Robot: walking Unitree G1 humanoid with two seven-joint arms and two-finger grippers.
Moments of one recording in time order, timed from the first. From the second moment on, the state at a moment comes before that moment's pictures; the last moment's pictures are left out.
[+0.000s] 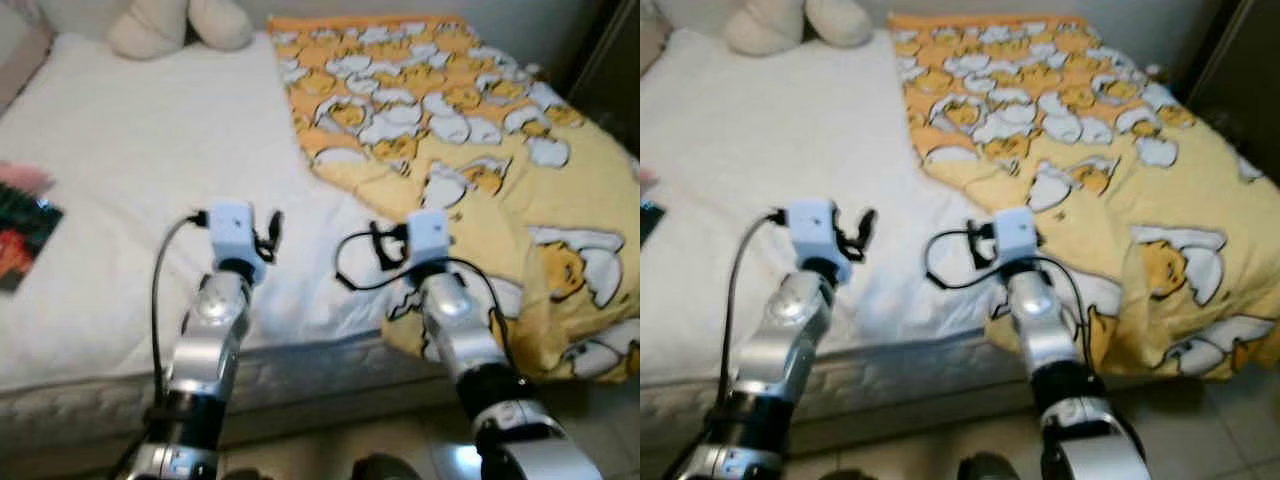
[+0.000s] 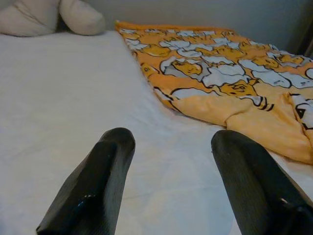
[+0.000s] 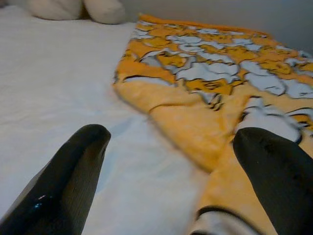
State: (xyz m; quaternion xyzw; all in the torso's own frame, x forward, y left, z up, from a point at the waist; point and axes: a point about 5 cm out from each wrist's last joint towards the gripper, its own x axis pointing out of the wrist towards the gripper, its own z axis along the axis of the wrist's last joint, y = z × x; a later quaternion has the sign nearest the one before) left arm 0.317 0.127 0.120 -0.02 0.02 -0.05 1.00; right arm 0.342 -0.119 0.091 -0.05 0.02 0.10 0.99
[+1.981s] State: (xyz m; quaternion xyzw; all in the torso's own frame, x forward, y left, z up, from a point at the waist) left arm 0.182 0.157 0.163 0.05 0.08 -0.10 0.99; right arm 0.316 -0.082 0.023 -0.12 0.19 0.15 0.96
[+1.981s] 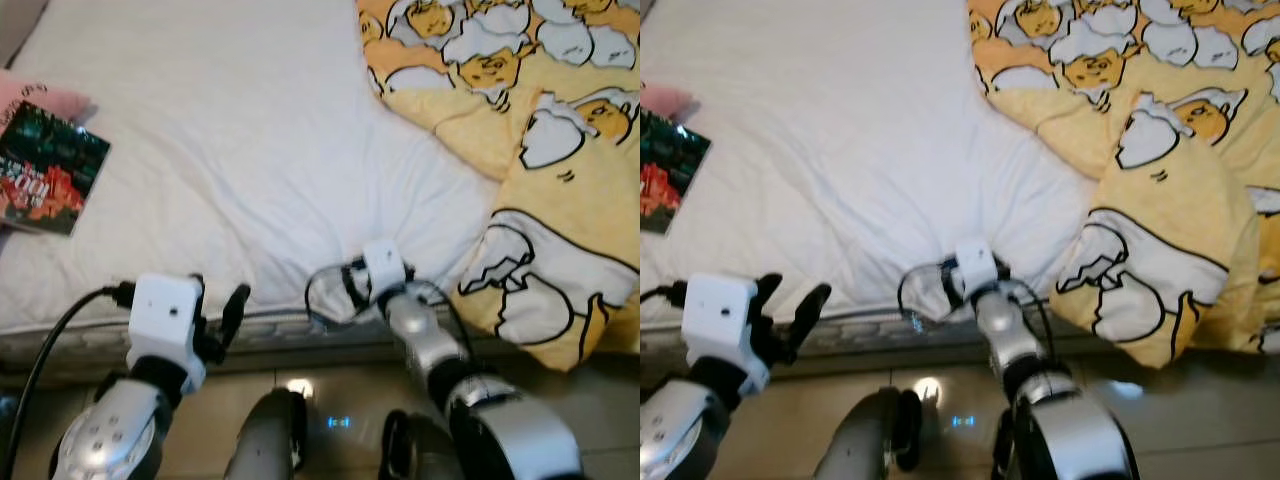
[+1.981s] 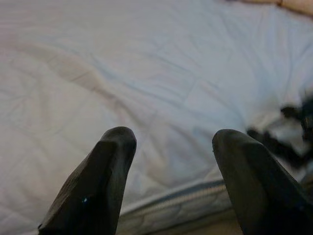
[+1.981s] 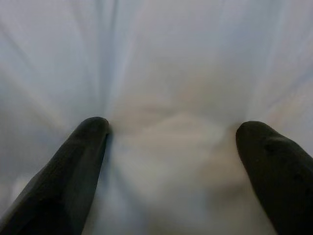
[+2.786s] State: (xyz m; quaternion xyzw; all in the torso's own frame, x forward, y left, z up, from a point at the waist) left arm 0.261 0.147 0.170 0.03 -0.01 -0.09 1.00; right arm 0.288 -0.074 0.060 -0.08 0.05 0.28 0.96
